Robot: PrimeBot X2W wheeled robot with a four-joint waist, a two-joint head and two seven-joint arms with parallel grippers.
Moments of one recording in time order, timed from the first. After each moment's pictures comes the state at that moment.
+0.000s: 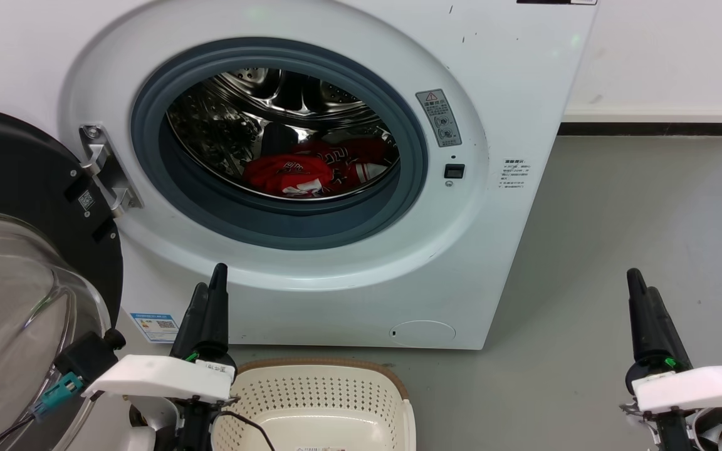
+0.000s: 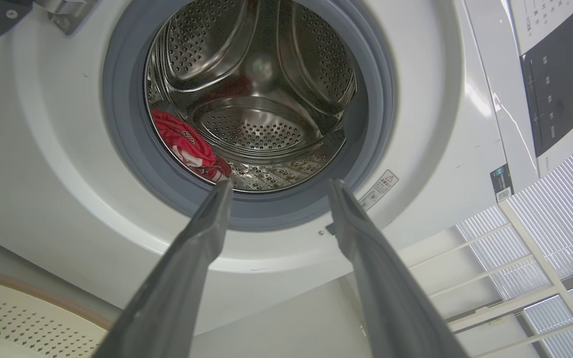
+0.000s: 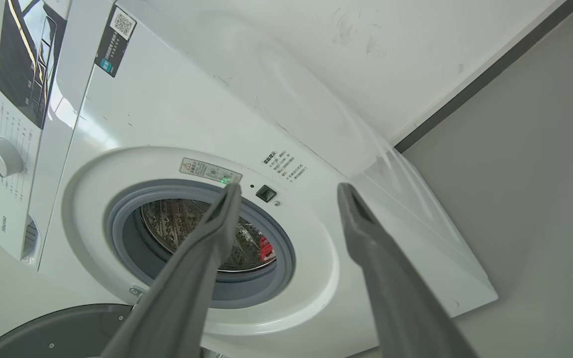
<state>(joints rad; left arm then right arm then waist) -0.11 0.05 -0.02 0.16 -1.00 -0.13 -0.06 -0.03 -0.05 -0.08 0.09 0.92 0.13 -0.06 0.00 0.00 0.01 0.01</state>
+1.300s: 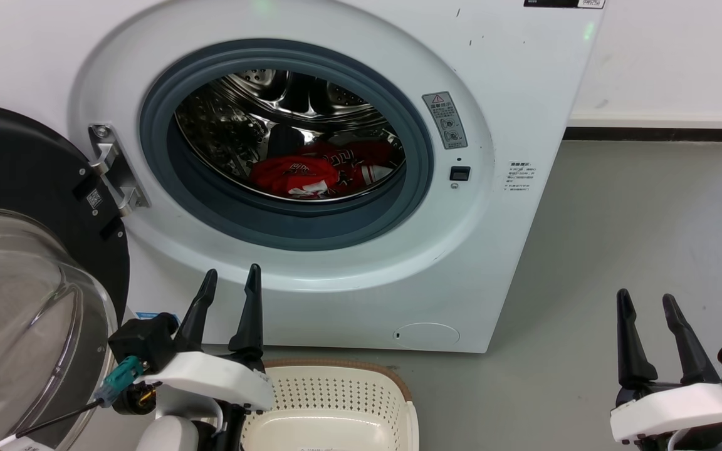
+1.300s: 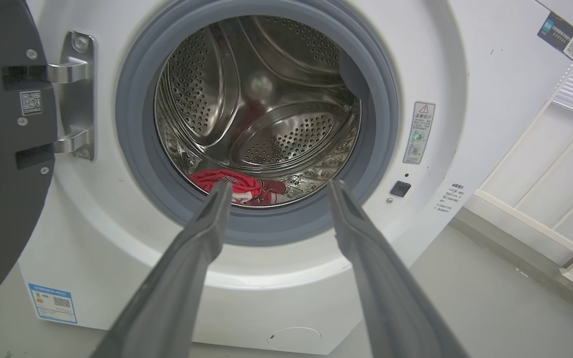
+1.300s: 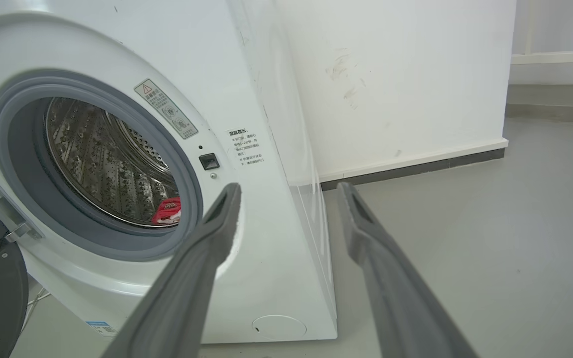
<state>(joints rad) -0.13 0.05 -0.08 0.19 -0.41 -0.10 -0.17 0.01 -0.05 -0.09 0.08 0.30 0.13 -0.16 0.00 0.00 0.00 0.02</state>
